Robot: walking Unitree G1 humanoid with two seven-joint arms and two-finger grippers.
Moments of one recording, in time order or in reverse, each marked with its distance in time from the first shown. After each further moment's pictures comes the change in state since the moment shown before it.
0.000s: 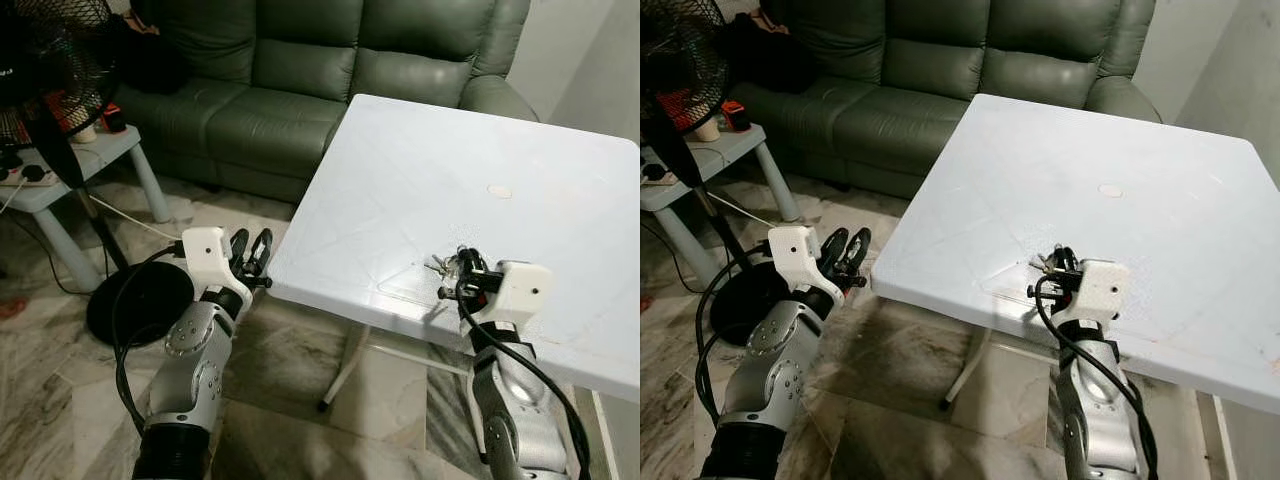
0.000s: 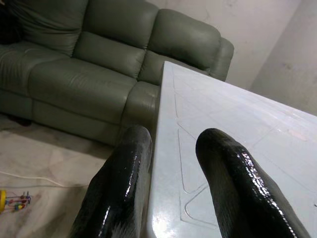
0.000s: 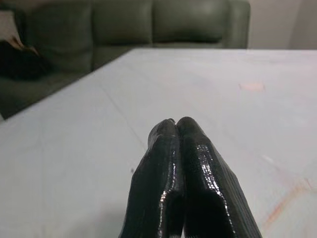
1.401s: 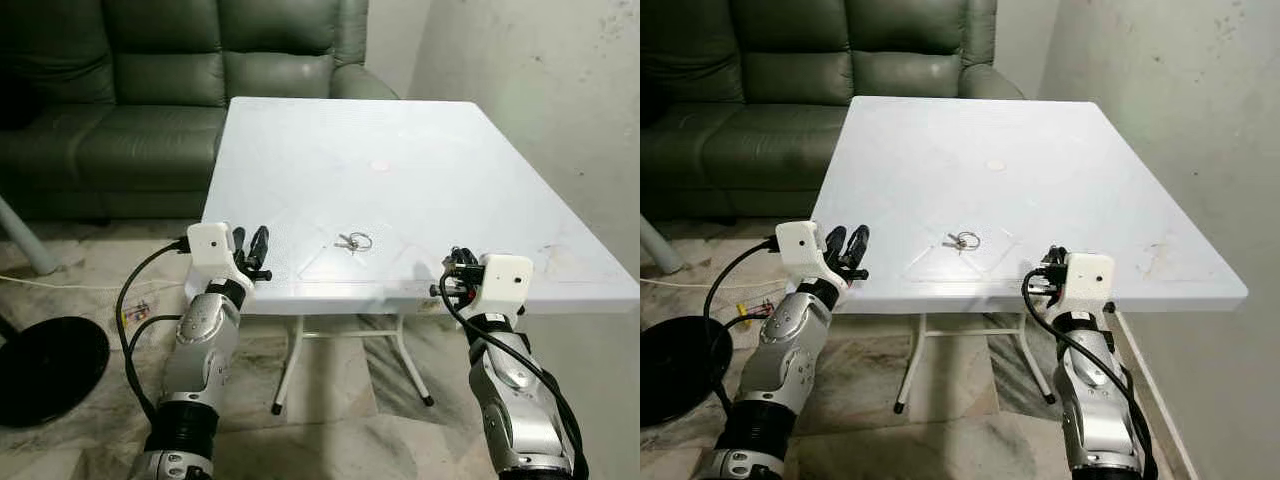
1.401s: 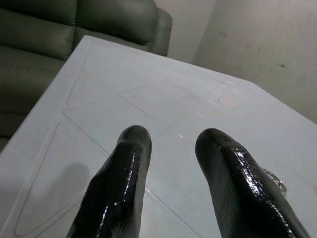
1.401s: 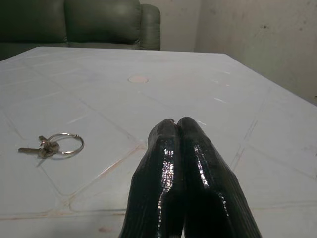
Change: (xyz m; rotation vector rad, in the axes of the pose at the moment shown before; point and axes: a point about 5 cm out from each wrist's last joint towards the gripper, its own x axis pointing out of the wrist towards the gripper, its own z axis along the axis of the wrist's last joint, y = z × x) left arm 0.016 0.005 -0.007 0.027 0.007 0.087; right arm 0.010 0.001 0.005 -0.089 0.002 0.020
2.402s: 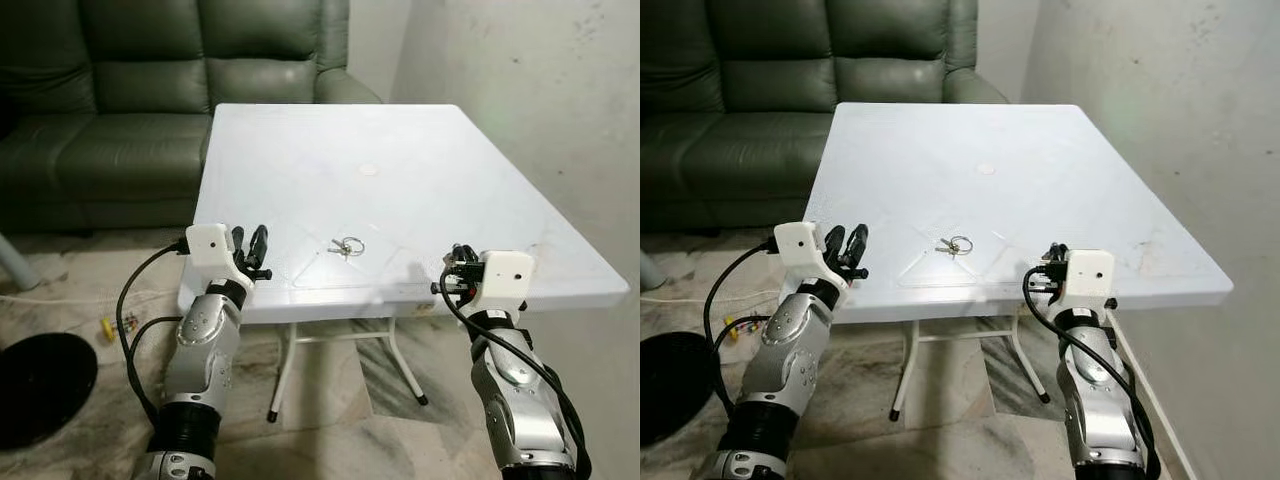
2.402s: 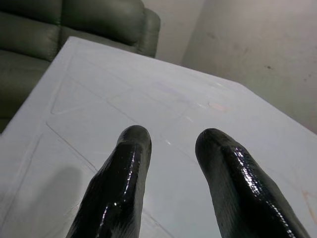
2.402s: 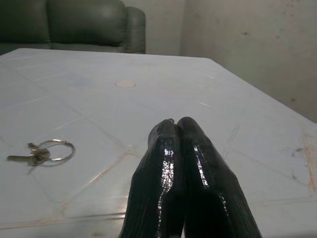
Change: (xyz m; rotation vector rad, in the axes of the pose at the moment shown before) left arm 0.000 0.000 -0.001 -0.009 -0.002 0.021; right arm 0.002 0.000 0.001 -0.016 0.000 0.008
